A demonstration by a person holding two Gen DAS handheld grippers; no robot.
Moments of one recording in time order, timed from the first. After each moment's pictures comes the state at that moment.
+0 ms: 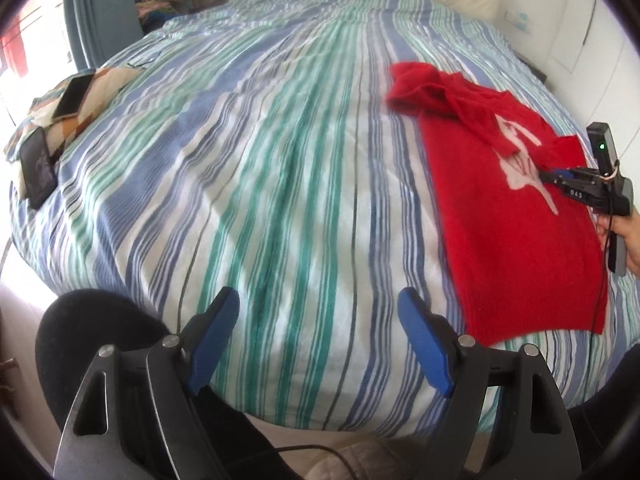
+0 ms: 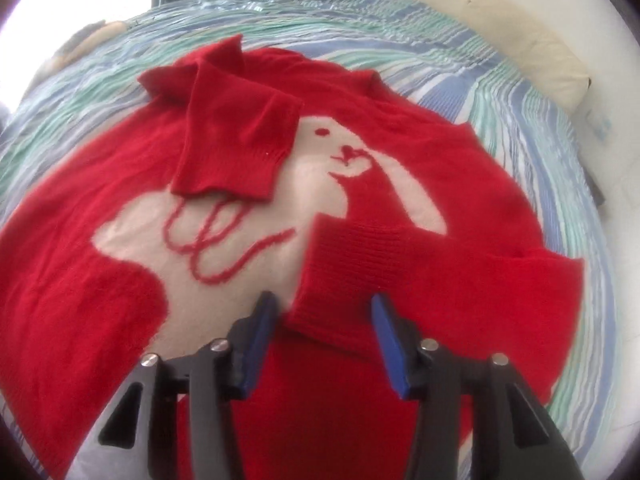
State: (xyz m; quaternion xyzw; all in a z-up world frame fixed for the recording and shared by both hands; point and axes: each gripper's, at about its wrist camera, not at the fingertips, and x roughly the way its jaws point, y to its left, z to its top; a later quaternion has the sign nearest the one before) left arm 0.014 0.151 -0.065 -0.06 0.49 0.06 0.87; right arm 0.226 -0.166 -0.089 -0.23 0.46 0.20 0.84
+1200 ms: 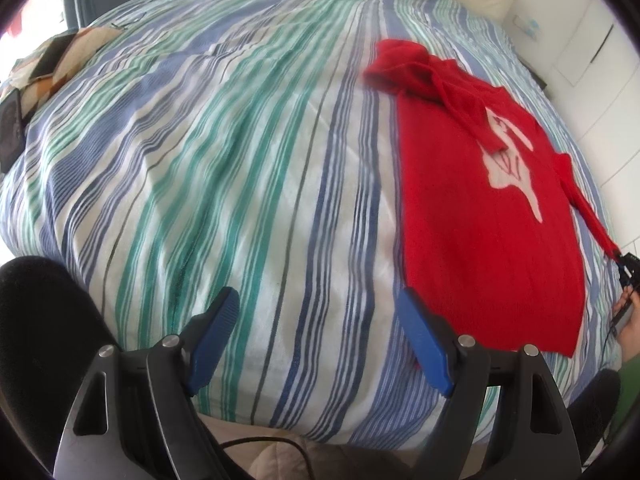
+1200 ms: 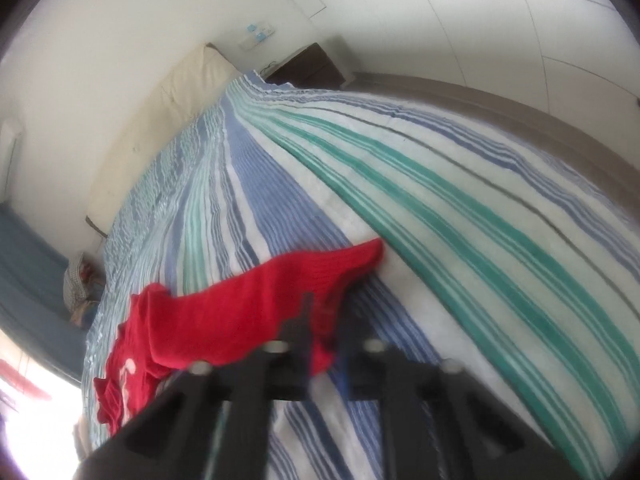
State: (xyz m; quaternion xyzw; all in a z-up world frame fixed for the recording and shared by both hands) left arm 0.029 0.123 -0.078 -0.12 0.53 0.03 0.84; right arm 0.097 -0.593 -0.050 0.33 0.33 -0.13 0.88
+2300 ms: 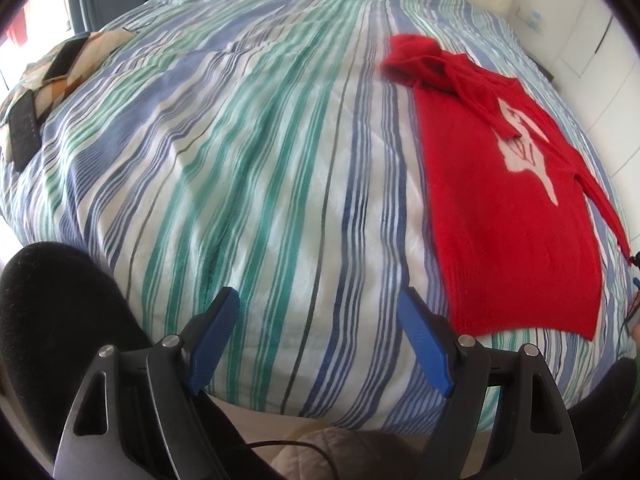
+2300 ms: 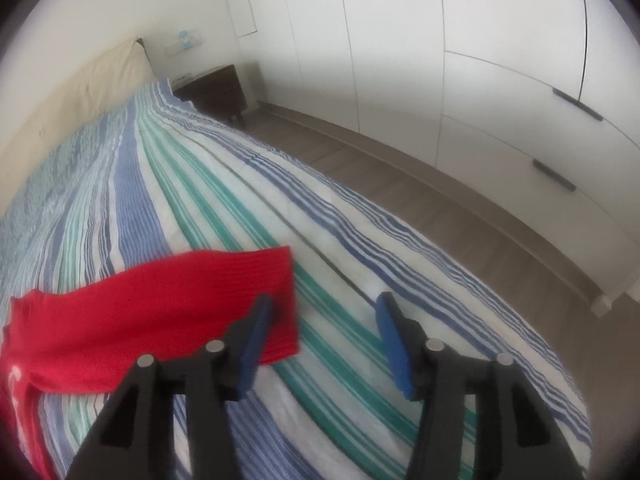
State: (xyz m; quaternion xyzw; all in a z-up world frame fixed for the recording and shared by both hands) left arm 0.011 0.132 -0.084 -0.10 0.52 0.05 0.85; right arm 0.064 -0.619 -0.041 0.20 0.36 -0.33 0.85
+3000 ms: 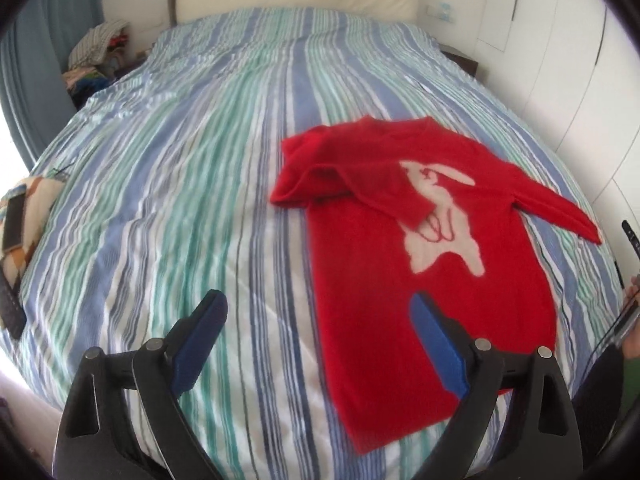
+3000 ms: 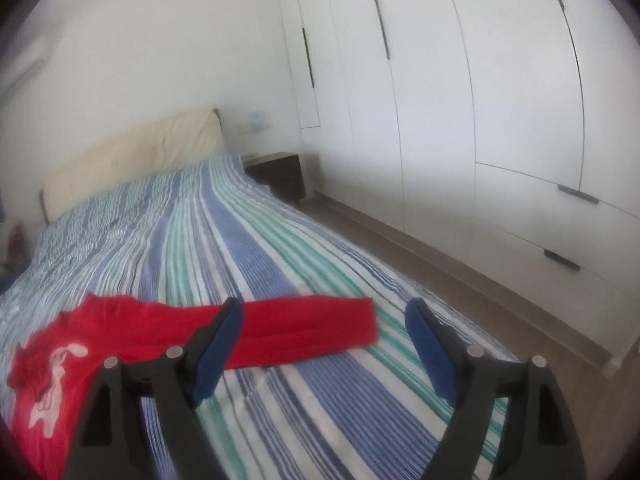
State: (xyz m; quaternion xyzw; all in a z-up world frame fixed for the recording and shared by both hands) left arm 0.112 0.061 0.017 0.01 0.45 -0.07 0.89; right arm 0.005 -0.493 0.043 0.11 0.21 -0.26 0.94
